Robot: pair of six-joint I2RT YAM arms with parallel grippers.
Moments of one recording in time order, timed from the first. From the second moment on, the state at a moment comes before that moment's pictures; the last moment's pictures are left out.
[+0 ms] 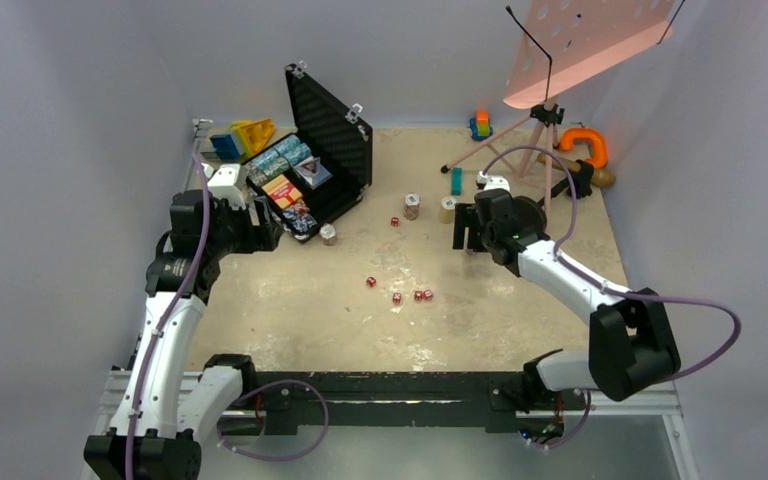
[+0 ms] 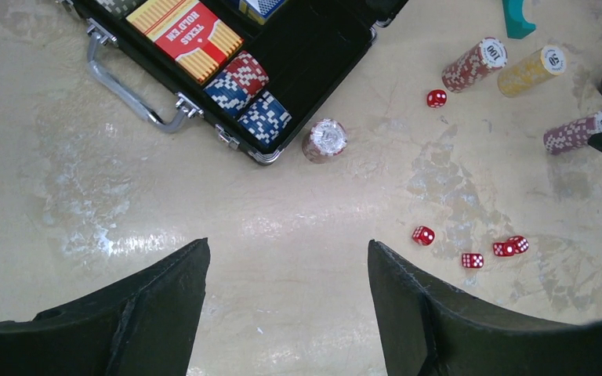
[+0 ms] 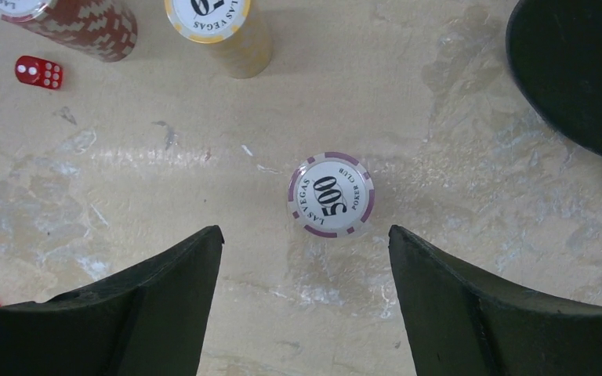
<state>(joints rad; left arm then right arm) -0.02 0.87 0.92 -0.61 0.23 -0.16 0.40 1.34 0.81 -0.24 0.24 0.33</state>
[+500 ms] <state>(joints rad) -0.02 0.87 0.92 -0.61 0.27 -0.16 0.35 1.48 0.86 -0.24 0.21 0.31</state>
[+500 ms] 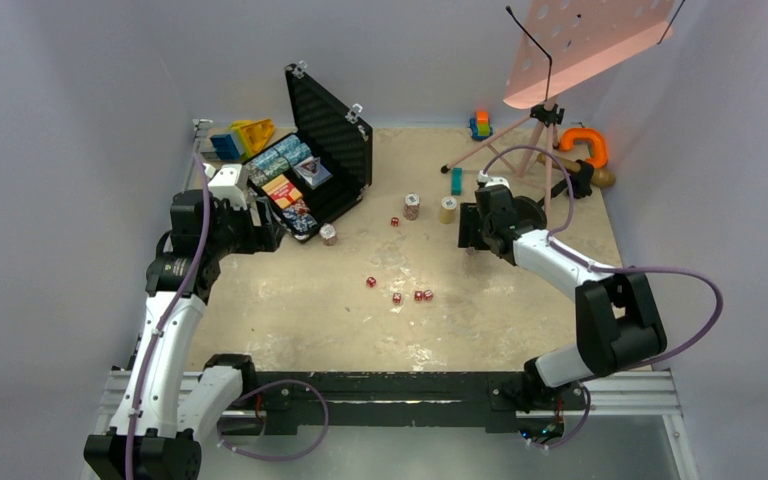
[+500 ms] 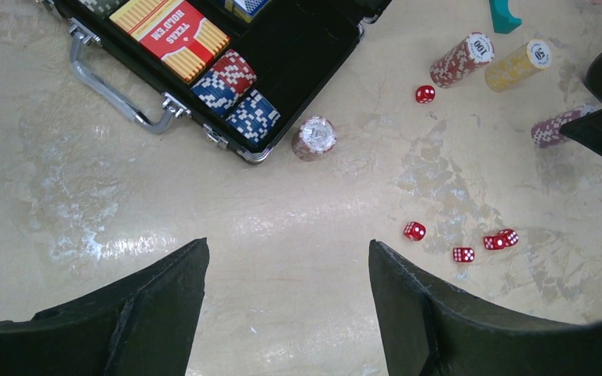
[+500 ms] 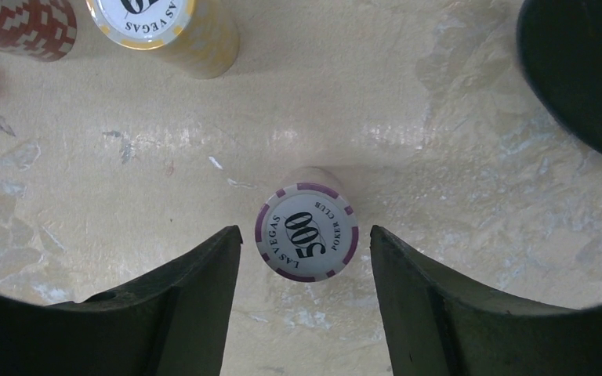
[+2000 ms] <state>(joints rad) -0.53 1.08 0.88 -0.40 0.52 -0.02 0.58 1.34 0.79 0.13 -0.66 0.71</state>
